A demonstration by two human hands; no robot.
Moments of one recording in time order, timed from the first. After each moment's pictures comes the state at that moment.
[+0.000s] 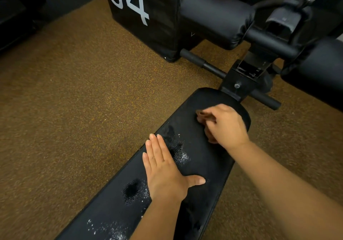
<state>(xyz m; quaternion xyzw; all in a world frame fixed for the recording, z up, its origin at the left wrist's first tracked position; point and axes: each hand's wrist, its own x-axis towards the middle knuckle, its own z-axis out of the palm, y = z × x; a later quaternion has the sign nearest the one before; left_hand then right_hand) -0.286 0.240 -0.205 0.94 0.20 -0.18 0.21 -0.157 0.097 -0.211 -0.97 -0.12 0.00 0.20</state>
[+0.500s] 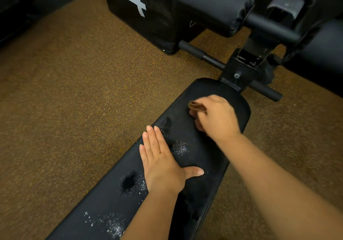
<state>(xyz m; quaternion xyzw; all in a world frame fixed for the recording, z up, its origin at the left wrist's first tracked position) -0.286 0.239 -0.210 0.94 0.20 -0.15 0.23 -0.165 0.119 -0.210 -0.97 -0.11 -0.01 0.22</state>
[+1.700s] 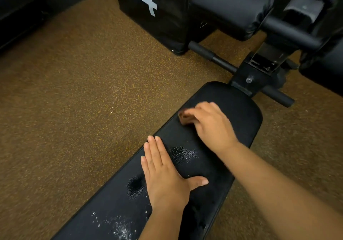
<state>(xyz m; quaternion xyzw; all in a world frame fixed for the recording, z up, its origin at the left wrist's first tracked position) -0.304 0.243 -0.219 0.94 0.23 -0.08 0.23 -0.169 0.140 -0.221 -0.94 -0.26 -0.04 0.23</state>
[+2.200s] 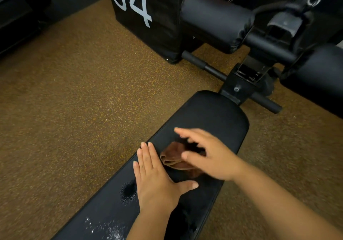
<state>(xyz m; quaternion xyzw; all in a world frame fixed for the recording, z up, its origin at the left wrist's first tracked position) -0.301 0.249 -0.194 0.93 0.23 -0.14 0.25 -0.205 0.106 -0.186 -0.85 -0.28 0.22 0.38</state>
